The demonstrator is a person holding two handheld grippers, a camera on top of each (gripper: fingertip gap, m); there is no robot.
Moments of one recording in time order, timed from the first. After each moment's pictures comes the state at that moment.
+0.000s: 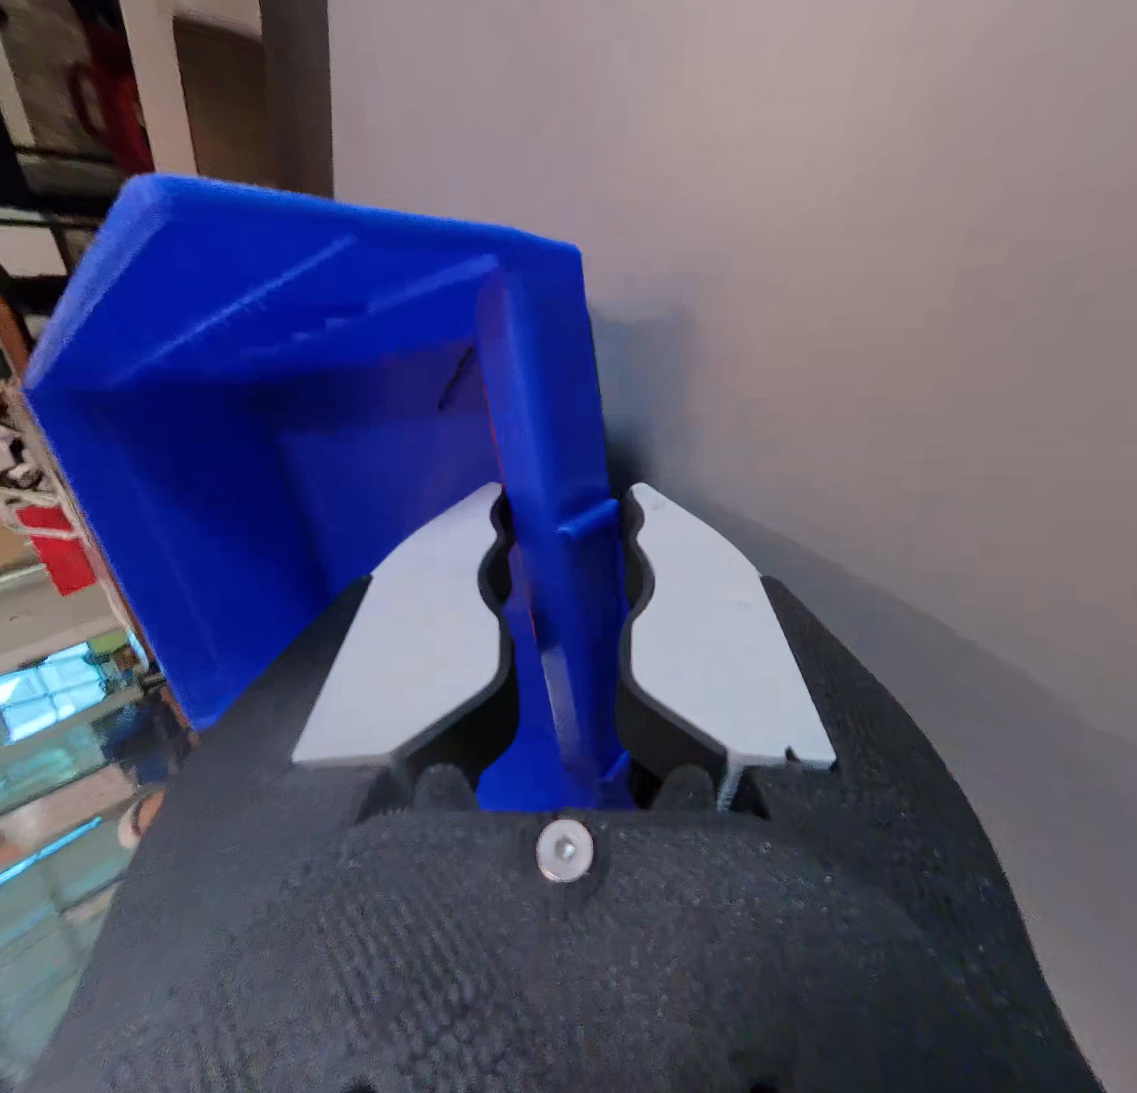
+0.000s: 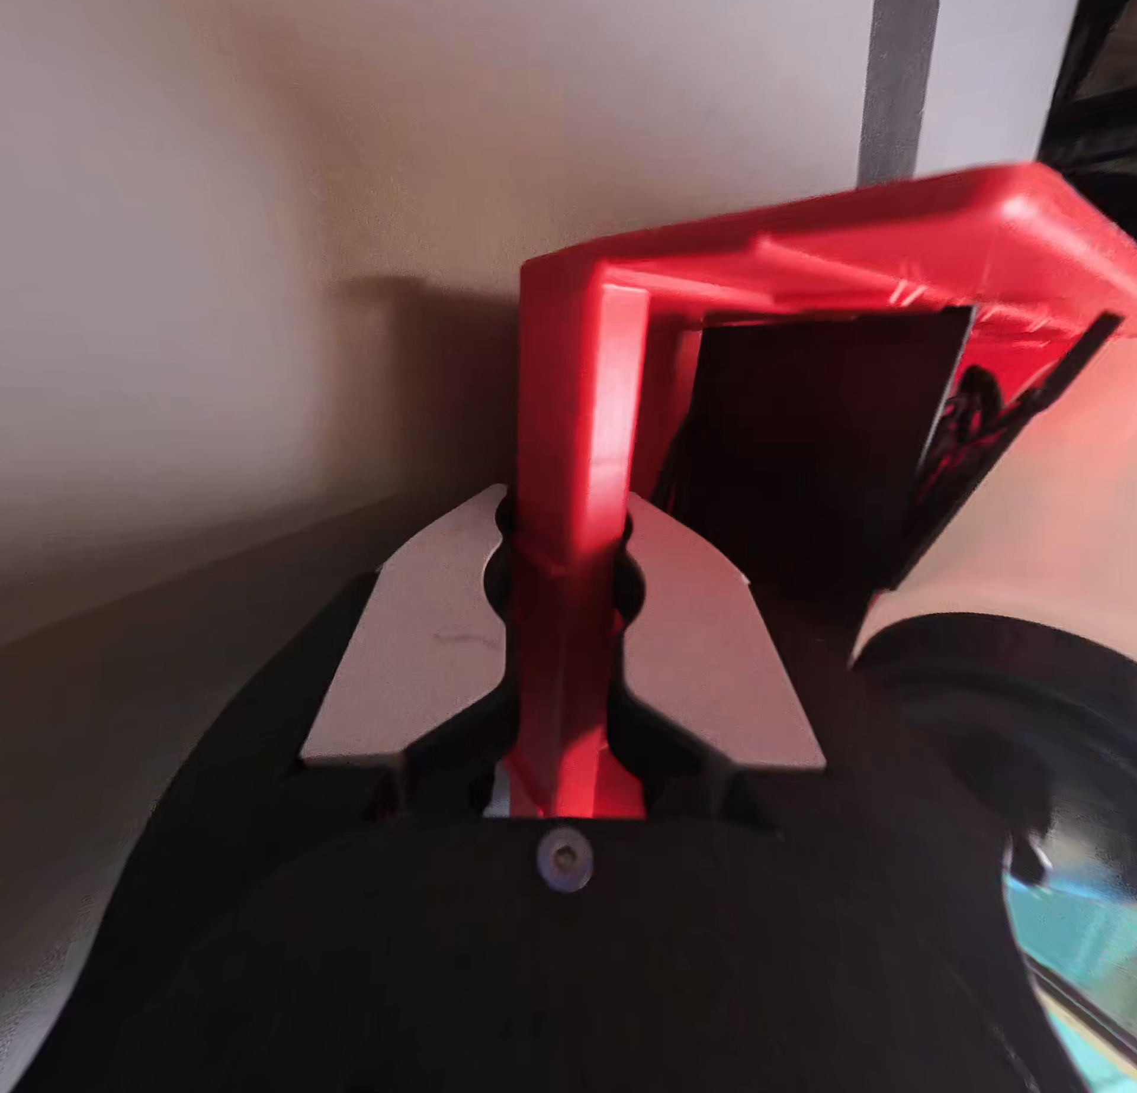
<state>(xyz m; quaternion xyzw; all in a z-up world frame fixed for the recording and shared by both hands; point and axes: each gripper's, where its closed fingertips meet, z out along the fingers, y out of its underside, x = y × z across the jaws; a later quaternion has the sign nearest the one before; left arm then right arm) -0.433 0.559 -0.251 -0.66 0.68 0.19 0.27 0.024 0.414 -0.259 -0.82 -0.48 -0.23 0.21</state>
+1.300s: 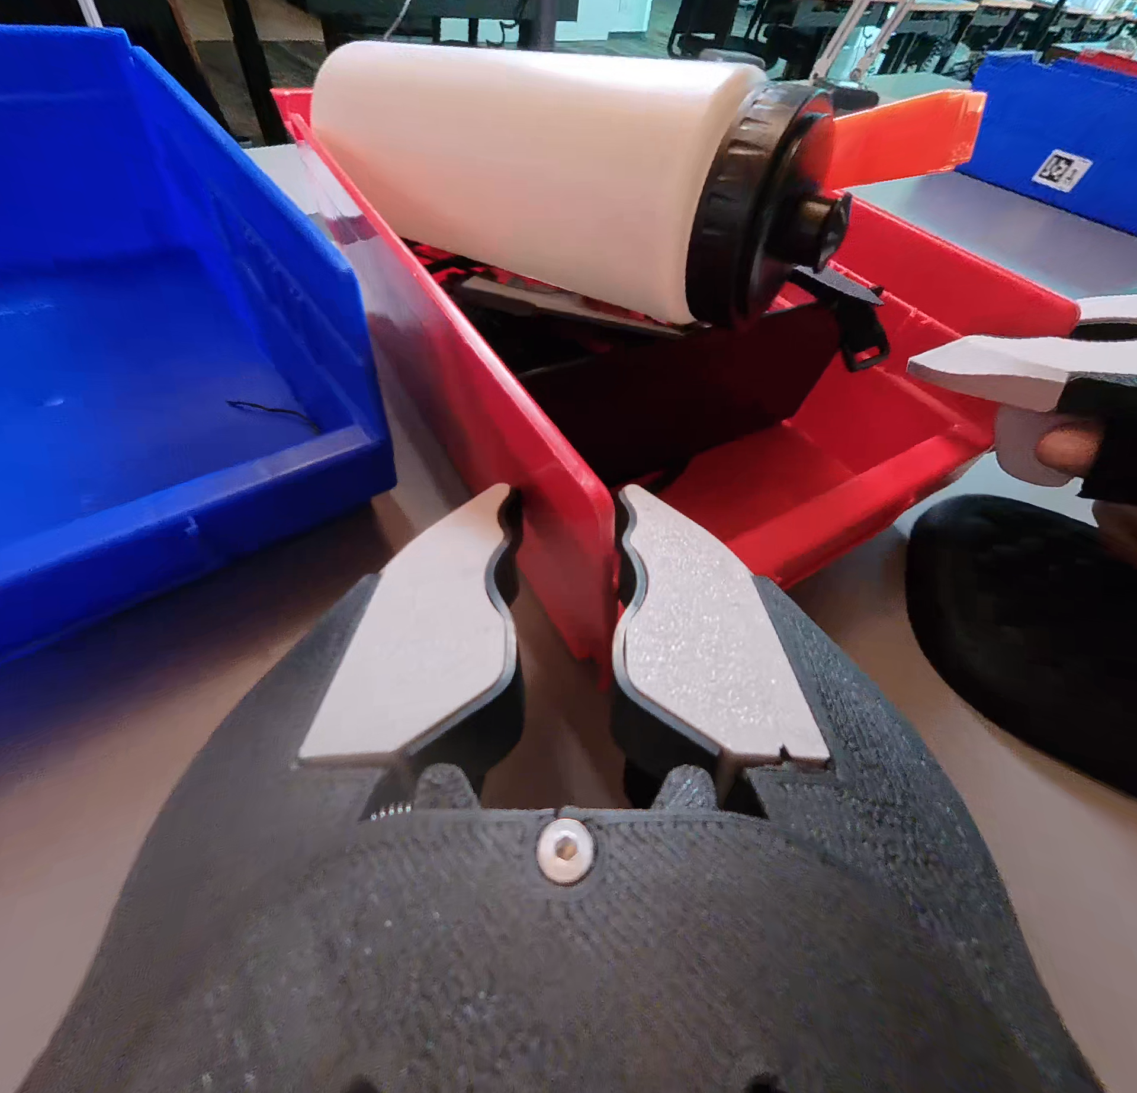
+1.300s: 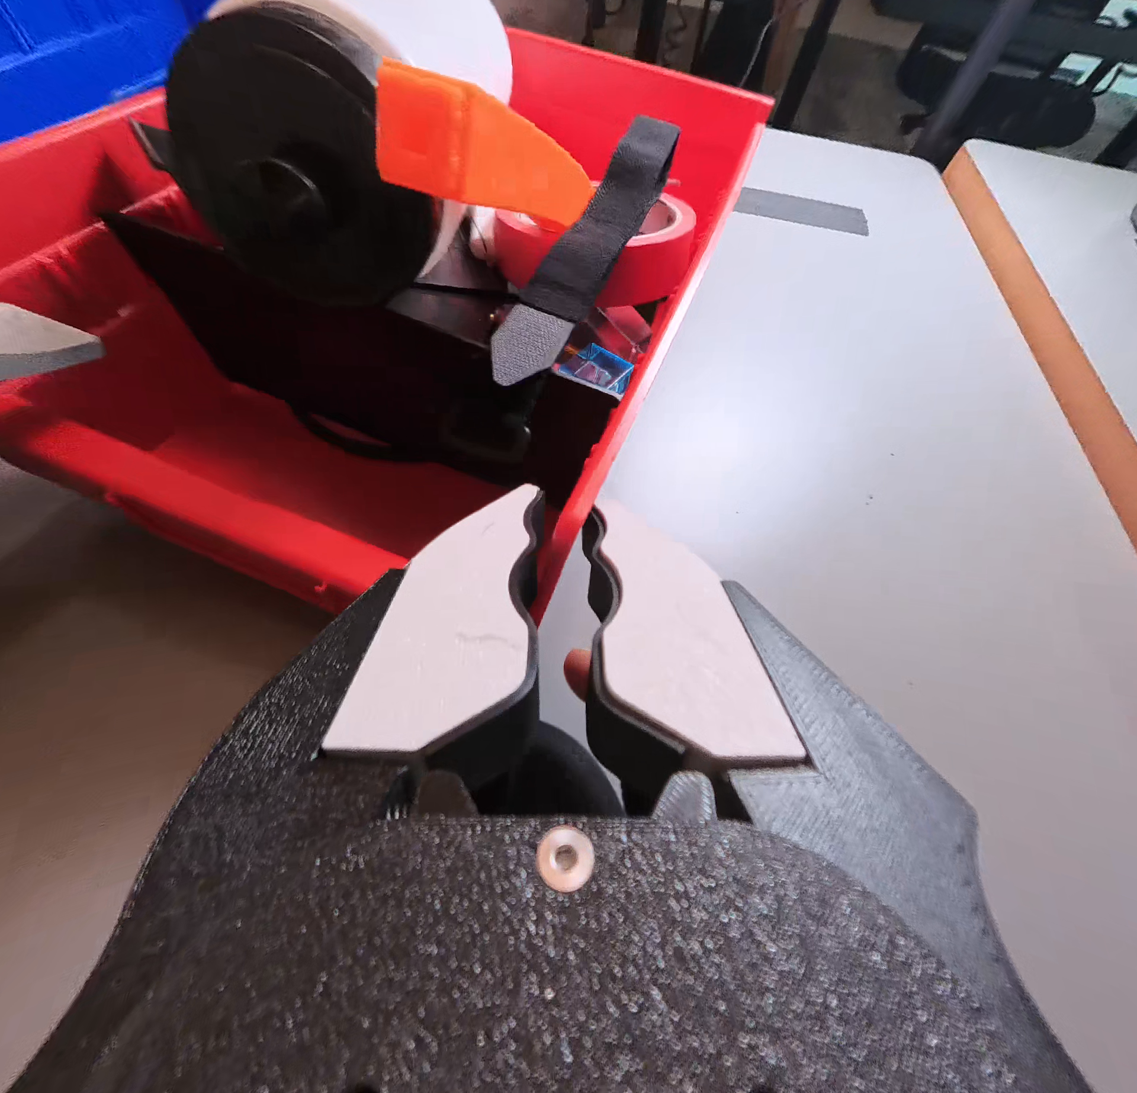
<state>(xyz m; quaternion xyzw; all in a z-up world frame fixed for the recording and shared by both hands) -0.175 0.315 -0.206 -0.72 0.38 -0.33 0.47 -0.017 0.235 -0.202 -0.84 0.03 -0.08 0.53</state>
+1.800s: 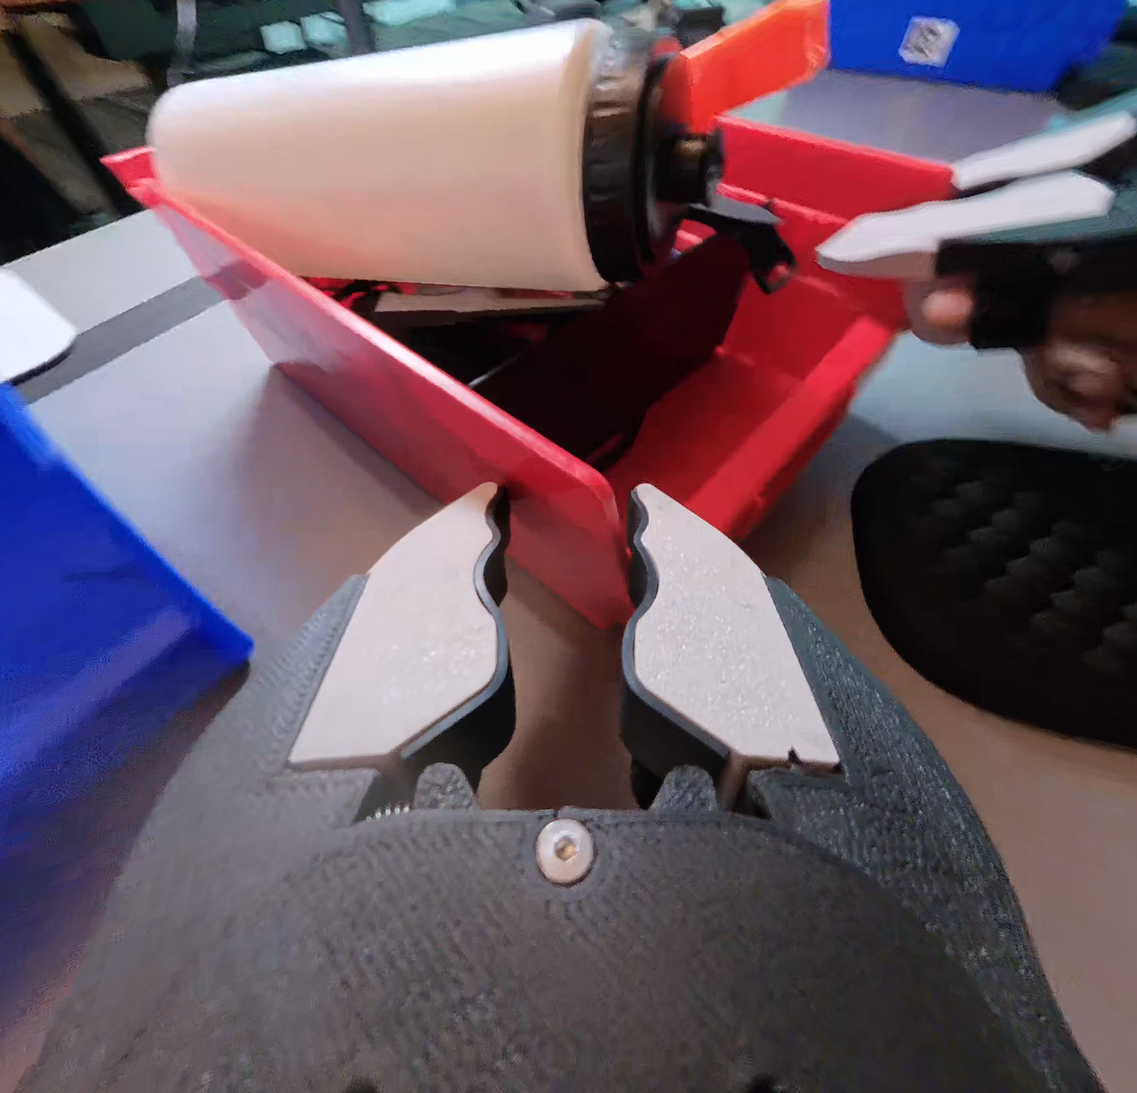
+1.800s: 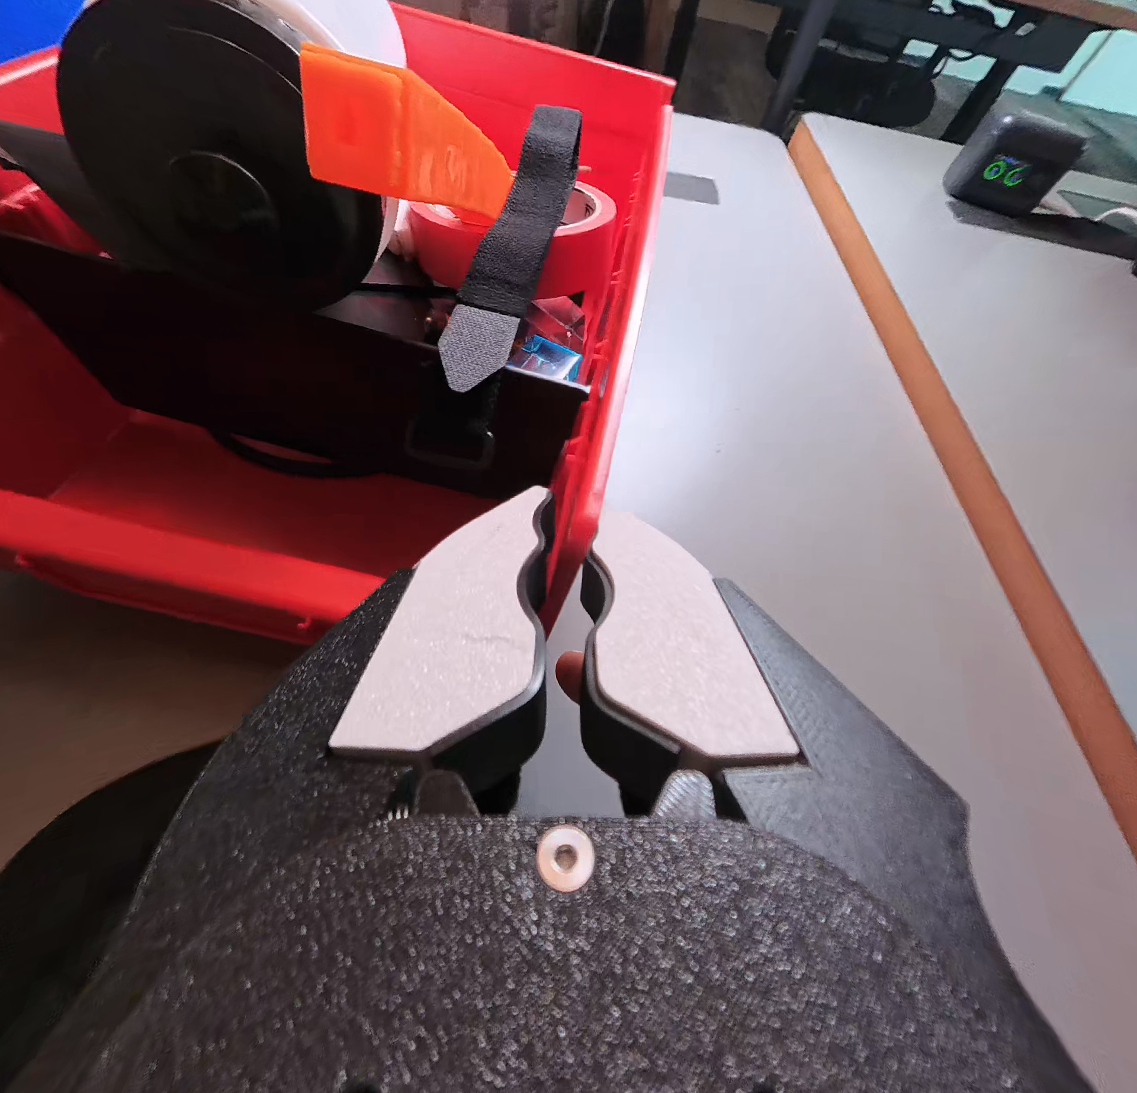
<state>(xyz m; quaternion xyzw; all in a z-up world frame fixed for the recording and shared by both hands) -0.122 0.290 -0.206 -0.66 0.49 -0.33 0.46 0.043 0.215 -0.203 -0.84 0.08 -0.14 0.52</state>
